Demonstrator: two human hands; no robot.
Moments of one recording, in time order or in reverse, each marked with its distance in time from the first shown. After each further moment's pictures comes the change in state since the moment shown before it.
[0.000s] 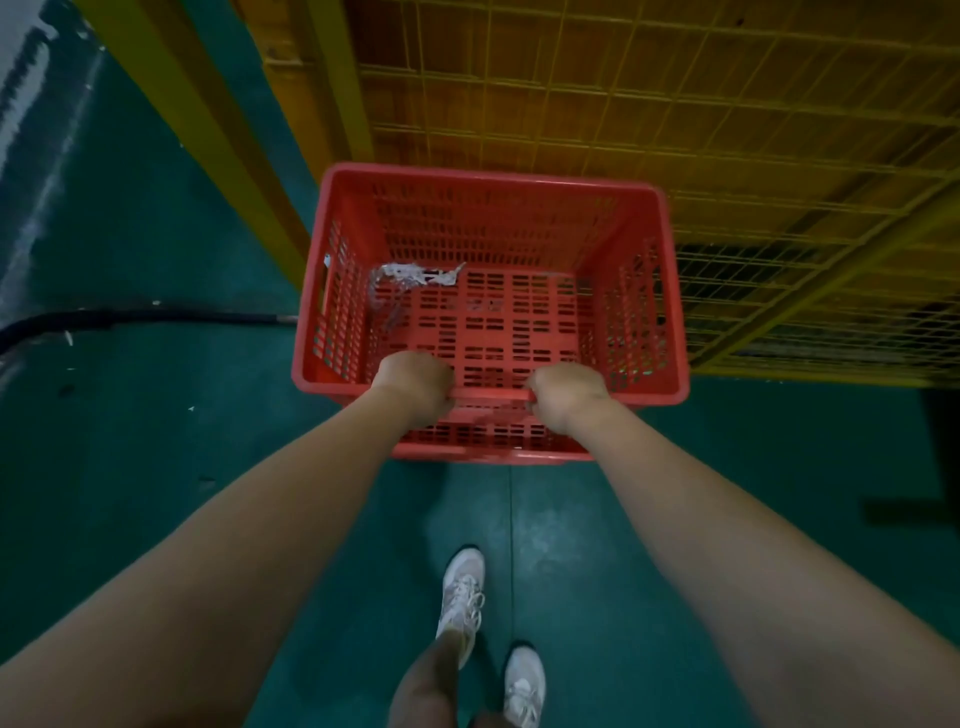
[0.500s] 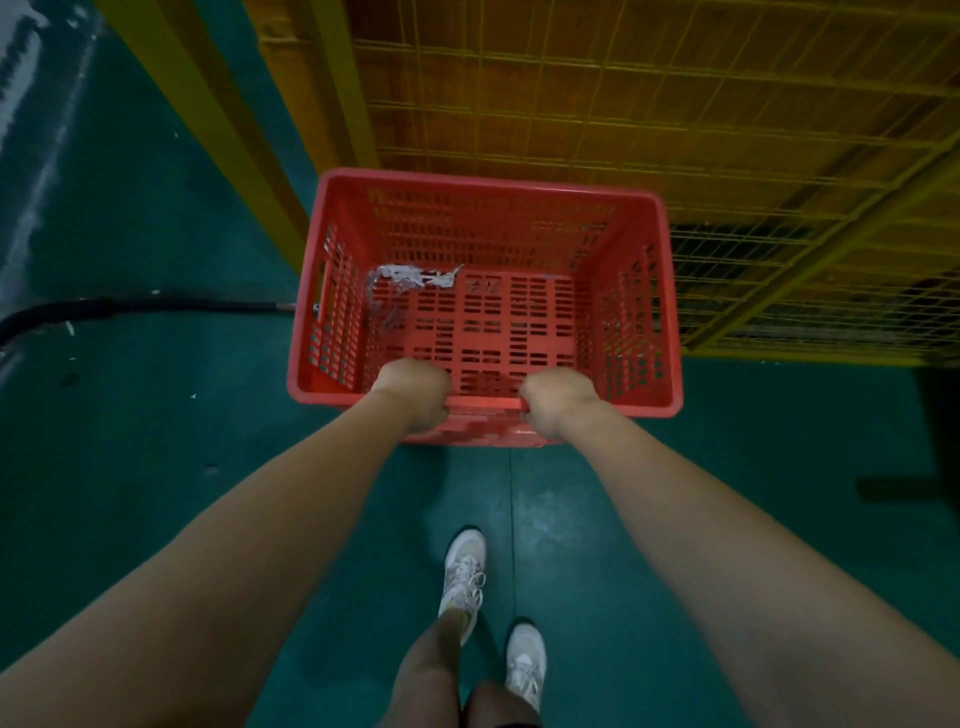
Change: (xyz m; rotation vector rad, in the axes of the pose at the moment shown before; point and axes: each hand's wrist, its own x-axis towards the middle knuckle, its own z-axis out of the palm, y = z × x) left_hand -0.022 0.012 0.028 -0.026 -0.017 0.022; right_hand -0.023 -0.015 0.028 -0.045 -0.006 -0.036
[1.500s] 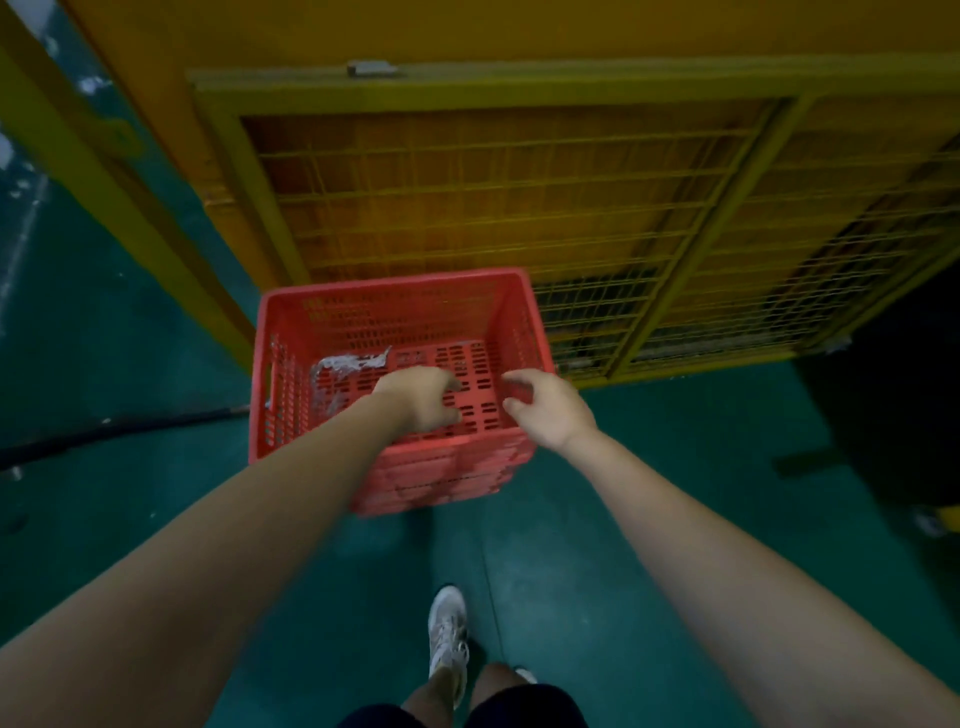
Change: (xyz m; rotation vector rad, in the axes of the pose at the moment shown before) left_hand -0.052 0.074 -0.117 -0.215 0.086 0.150; right_hand -0.146 0.051 -0.045 0.856 0.466 0.241
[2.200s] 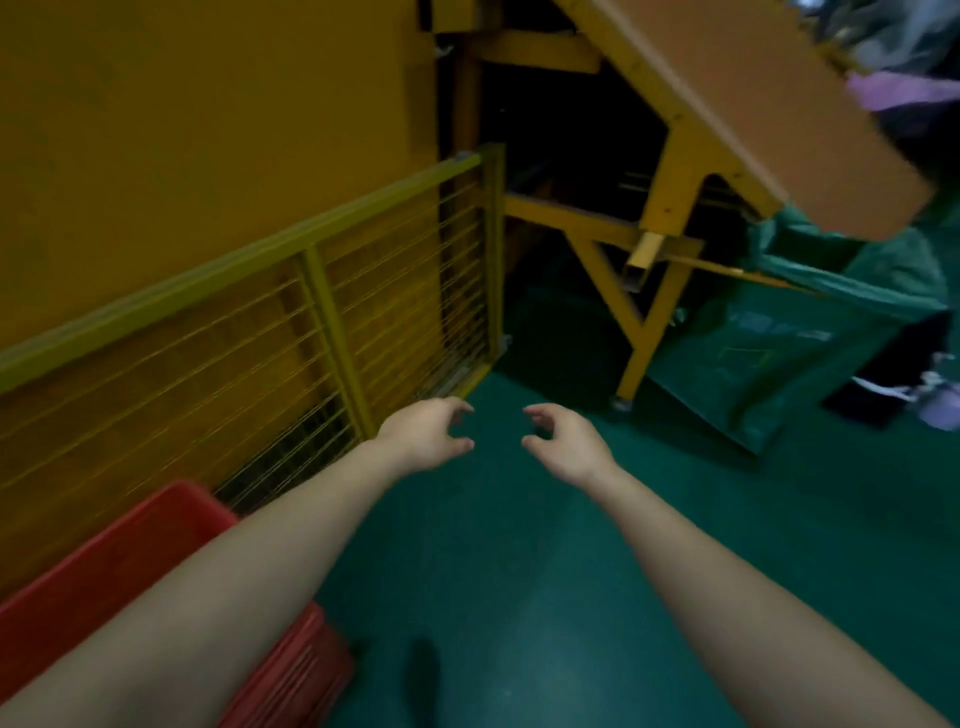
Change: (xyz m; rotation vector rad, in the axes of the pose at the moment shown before) left_hand -0.054 0.393 -0.012 0.235 0.112 0.786; right_hand -0.277 0.201 -0.187 0.252 0.692 0.506
